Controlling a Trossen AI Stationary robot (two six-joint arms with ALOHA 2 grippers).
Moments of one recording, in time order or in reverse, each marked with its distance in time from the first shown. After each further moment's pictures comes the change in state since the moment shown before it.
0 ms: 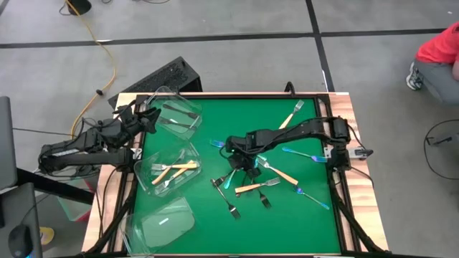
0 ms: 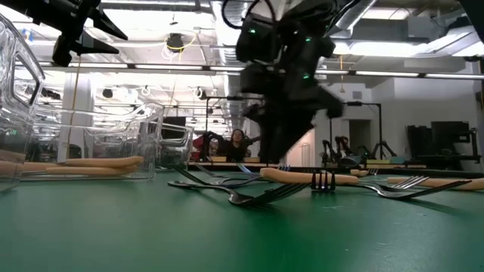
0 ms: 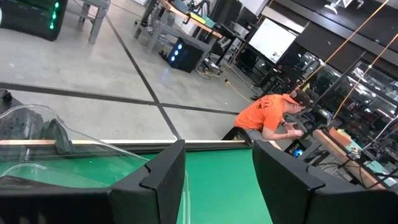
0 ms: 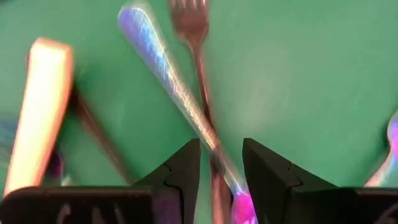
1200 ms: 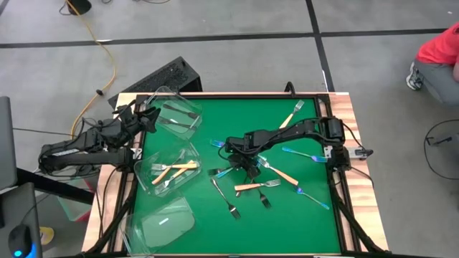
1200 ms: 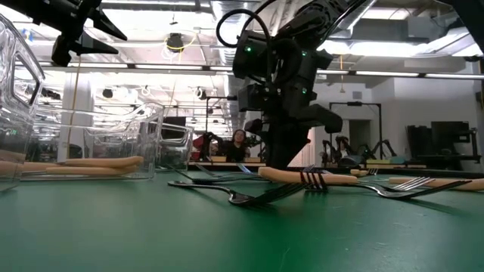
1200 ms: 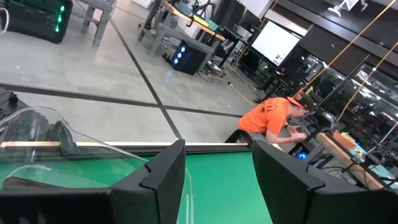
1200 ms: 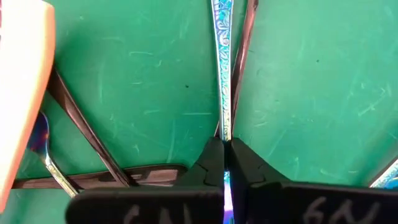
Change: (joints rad) left arm 0.000 0.000 0.000 0.000 -0.019 0.000; right arm -0.016 0.047 -0.001 -0.040 0.015 0.024
